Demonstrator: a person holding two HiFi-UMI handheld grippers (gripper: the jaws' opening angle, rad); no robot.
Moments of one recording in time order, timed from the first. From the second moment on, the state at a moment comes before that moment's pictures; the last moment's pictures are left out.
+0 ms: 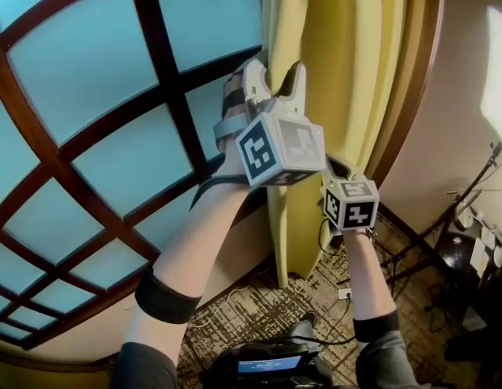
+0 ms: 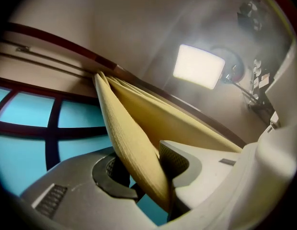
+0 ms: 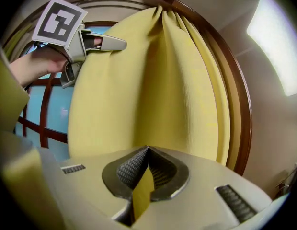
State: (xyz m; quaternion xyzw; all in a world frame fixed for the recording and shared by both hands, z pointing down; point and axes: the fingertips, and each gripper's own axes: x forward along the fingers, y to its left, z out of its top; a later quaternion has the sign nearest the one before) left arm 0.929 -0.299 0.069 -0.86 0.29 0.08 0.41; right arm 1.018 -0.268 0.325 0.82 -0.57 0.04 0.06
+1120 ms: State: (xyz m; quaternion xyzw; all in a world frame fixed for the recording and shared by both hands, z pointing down) left arm 0.671 -0.258 0.474 -0.91 0.35 -0.14 0.17; right arm 0.813 -0.198 0.546 0.68 -0.71 0.10 0.14
